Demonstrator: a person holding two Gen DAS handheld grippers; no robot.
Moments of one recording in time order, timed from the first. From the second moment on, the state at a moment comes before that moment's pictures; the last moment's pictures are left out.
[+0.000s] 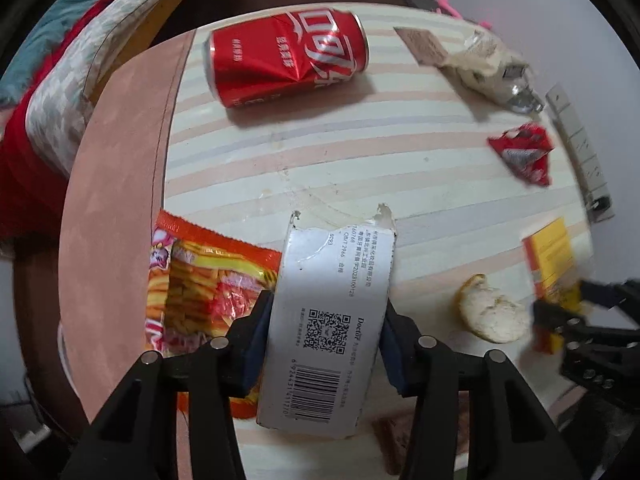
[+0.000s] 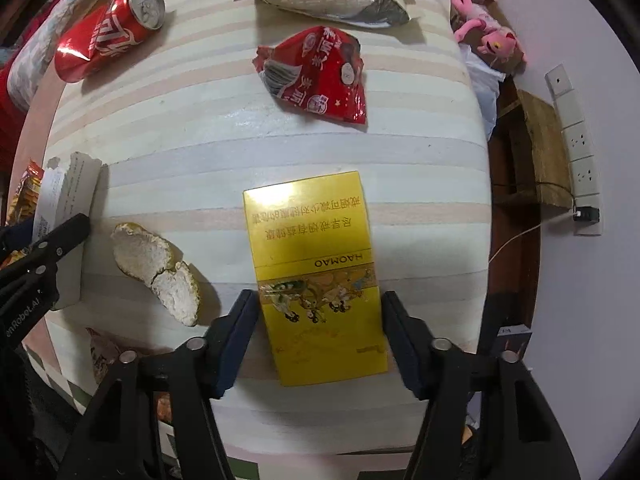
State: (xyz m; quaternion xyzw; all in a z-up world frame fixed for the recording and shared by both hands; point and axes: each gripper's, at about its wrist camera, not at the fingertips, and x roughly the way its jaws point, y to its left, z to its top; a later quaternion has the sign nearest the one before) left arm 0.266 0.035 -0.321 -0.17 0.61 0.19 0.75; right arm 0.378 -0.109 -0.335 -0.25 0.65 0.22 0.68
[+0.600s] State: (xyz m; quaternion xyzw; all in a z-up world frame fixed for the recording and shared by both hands) left arm 0.198 0.067 -0.193 -0.19 0.48 0.23 0.82; right arm 0.332 -0.118 -0.250 -0.15 0.61 0.29 0.72
